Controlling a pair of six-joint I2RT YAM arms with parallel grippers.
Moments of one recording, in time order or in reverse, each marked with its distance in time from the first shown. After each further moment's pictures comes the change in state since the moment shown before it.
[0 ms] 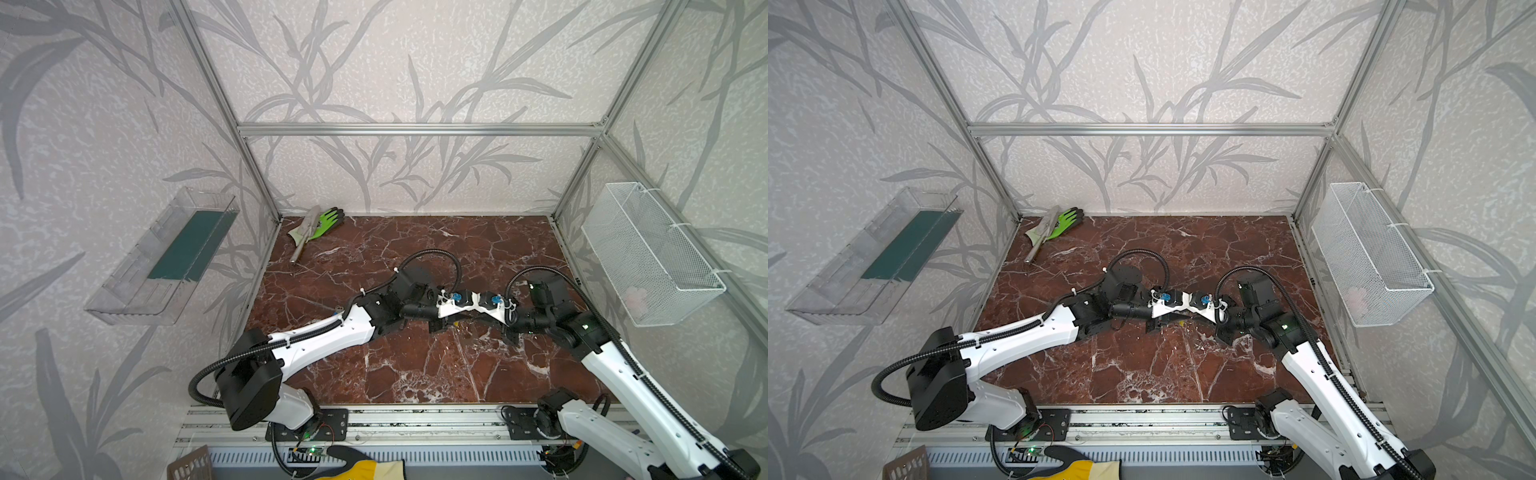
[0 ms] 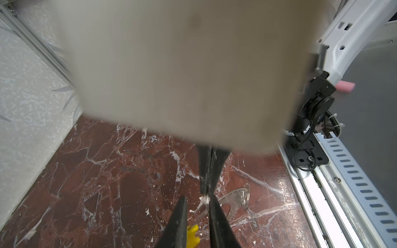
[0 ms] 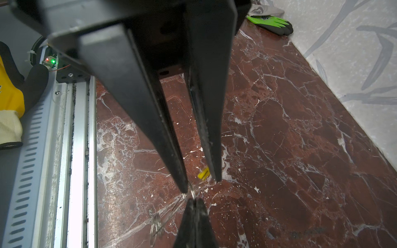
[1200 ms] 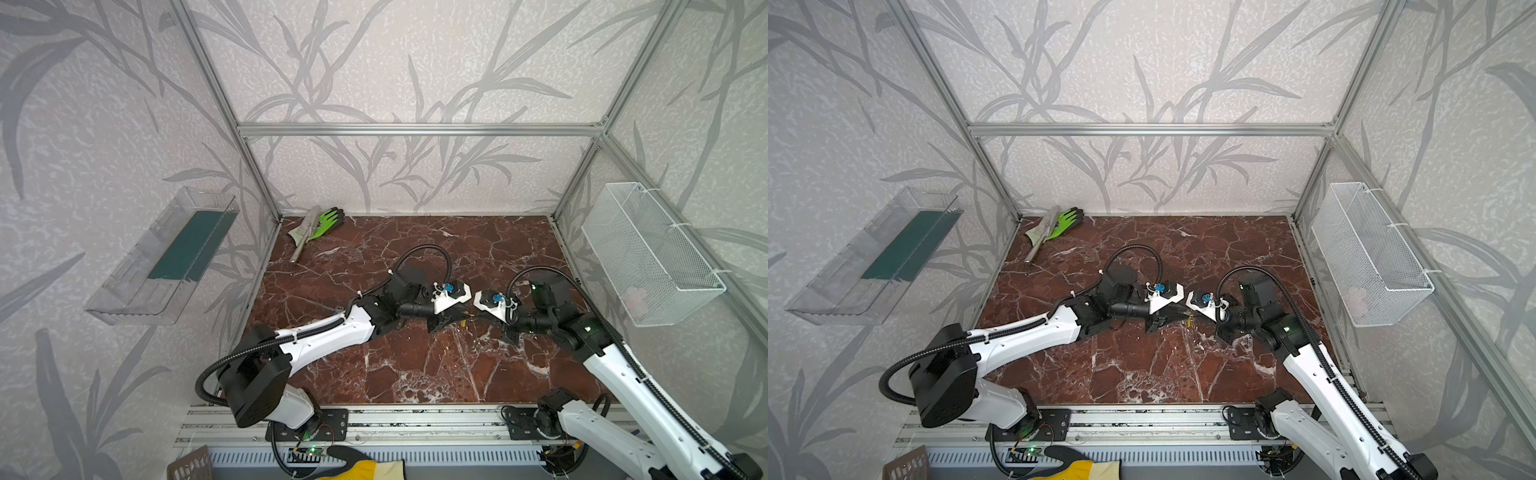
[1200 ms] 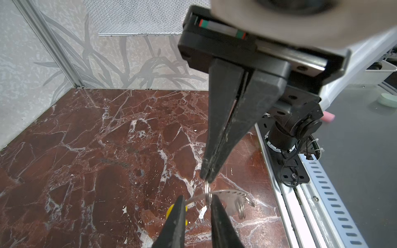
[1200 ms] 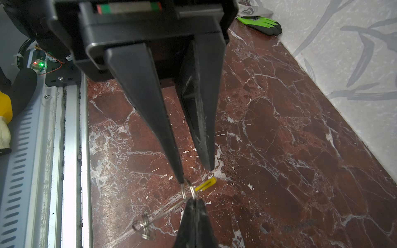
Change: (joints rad) left arm 0.046 0.017 -0.074 0.147 0.087 -0.211; right arm 0.002 -0.019 0.000 0.016 0.033 0.042
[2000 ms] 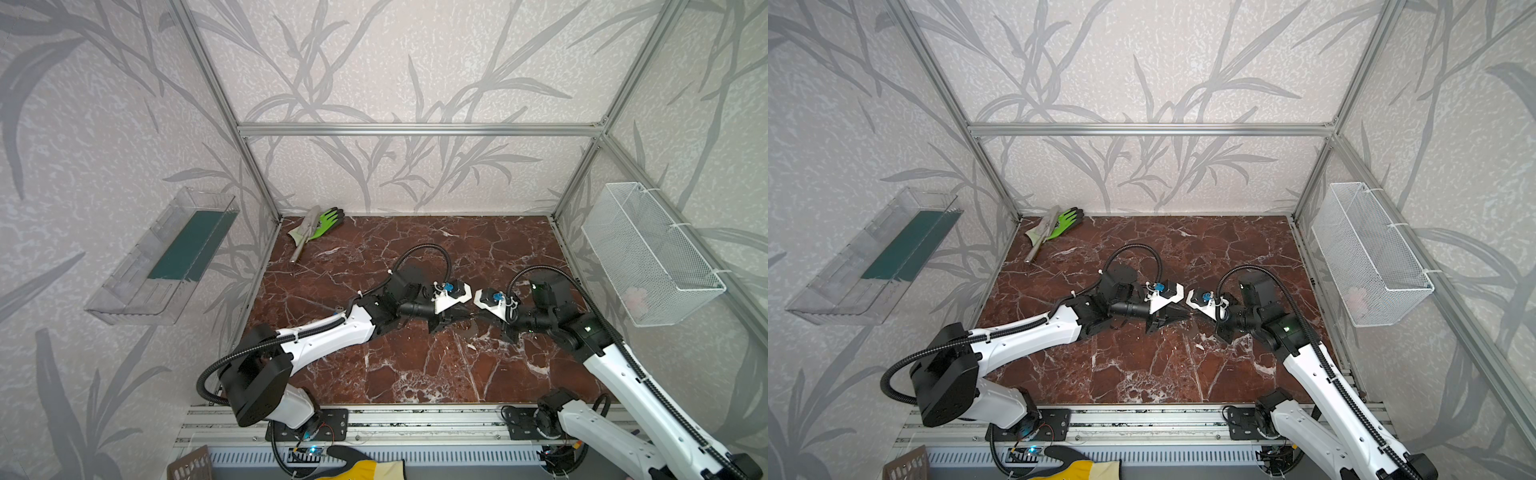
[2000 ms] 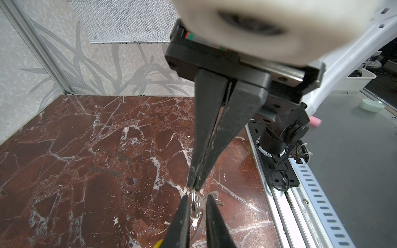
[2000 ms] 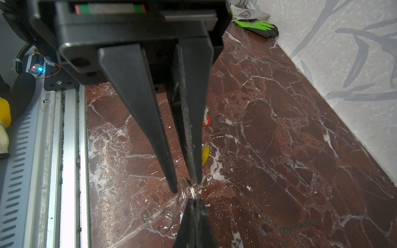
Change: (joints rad) left arm 0.000 0.009 0.000 0.027 0.046 -0.022; right arm 0.000 -0.001 0.000 0.018 0.000 0.017
